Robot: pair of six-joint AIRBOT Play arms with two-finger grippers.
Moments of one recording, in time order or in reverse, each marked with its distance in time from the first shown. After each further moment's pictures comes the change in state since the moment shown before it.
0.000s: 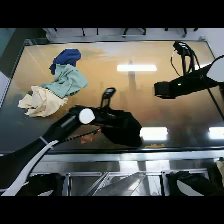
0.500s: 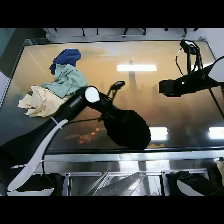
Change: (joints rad) left arm 0.131 -0.156 0.279 -0.029 -0.365 0.127; right arm -0.009 -0.005 0.000 -0.082 -0.022 0.018
